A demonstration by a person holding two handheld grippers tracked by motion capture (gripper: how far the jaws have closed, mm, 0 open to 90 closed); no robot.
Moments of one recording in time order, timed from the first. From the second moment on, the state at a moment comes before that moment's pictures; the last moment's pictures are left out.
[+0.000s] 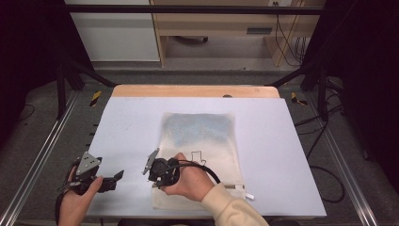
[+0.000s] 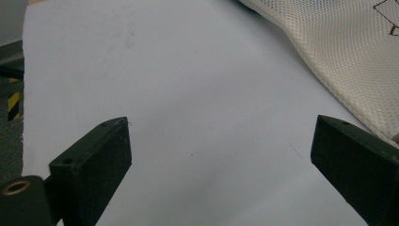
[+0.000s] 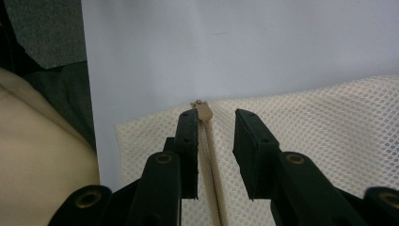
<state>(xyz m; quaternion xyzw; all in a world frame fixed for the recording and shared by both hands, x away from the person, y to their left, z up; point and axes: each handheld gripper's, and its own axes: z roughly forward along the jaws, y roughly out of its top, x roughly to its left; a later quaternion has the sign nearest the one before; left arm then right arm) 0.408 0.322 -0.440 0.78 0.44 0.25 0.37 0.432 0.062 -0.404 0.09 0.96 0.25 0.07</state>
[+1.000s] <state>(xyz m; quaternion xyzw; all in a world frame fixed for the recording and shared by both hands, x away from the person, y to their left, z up) 0.387 0.288 -0.437 0.79 0.40 0.21 0.42 0.446 0.074 -0.425 0.09 0.97 0.24 0.00</state>
